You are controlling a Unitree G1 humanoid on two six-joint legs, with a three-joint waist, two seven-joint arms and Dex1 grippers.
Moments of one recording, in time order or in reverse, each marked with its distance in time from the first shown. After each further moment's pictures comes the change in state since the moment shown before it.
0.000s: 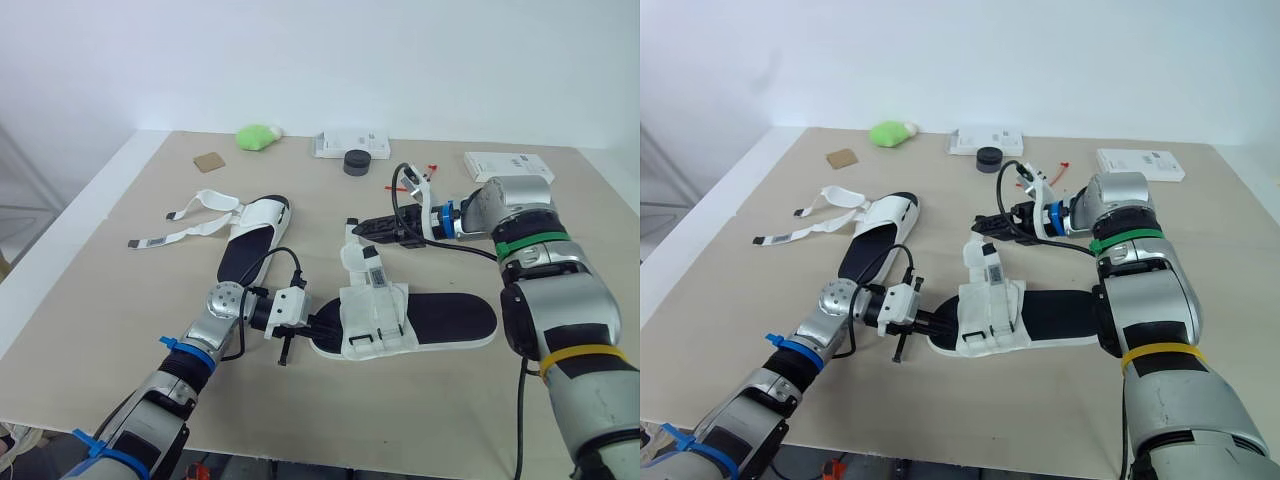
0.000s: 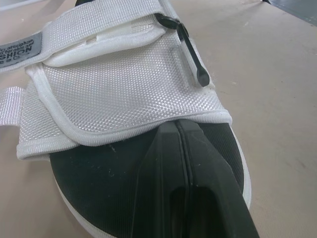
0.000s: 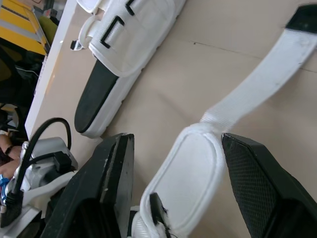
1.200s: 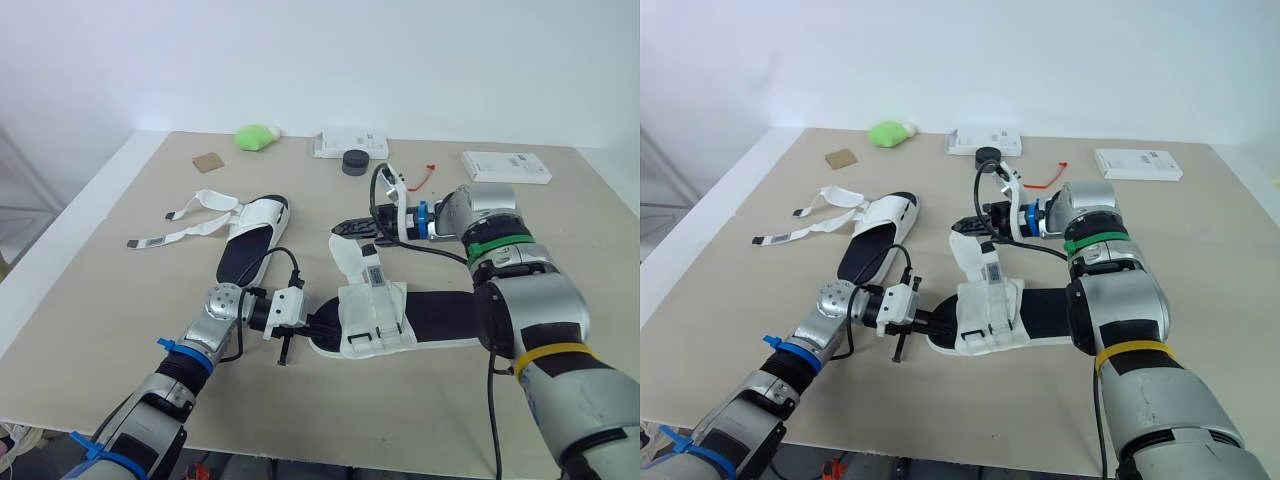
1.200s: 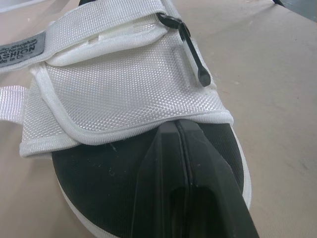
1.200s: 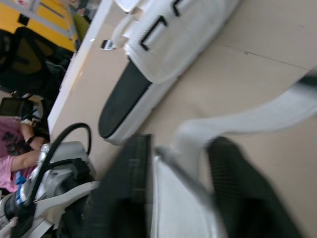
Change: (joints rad) left arm 0.013 0.009 0.000 -0.017 0.000 0.000 0.019; right arm -0.007 0.124 -0.118 0.043 -0.103 -0.122 0.104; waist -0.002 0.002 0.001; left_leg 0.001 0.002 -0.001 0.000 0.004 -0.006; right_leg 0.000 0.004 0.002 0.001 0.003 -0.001
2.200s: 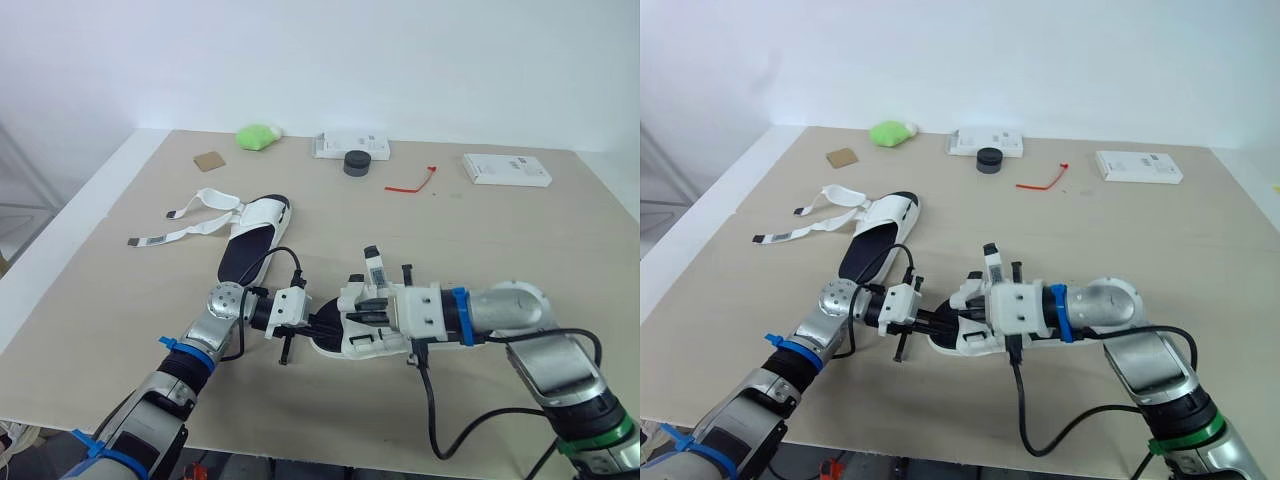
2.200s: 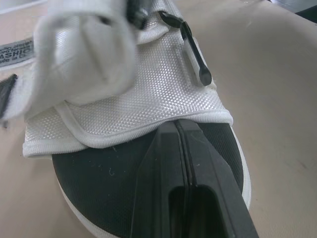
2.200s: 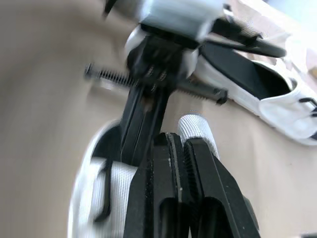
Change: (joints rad) left arm -0.011 -0.003 -0.008 0.005 0.003 0.003 -0.002; right arm 0.996 -0.381 0.148 -1.460 -0.200 -1.004 -0.007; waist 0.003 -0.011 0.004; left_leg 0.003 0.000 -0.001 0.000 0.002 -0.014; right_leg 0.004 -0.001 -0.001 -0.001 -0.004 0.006
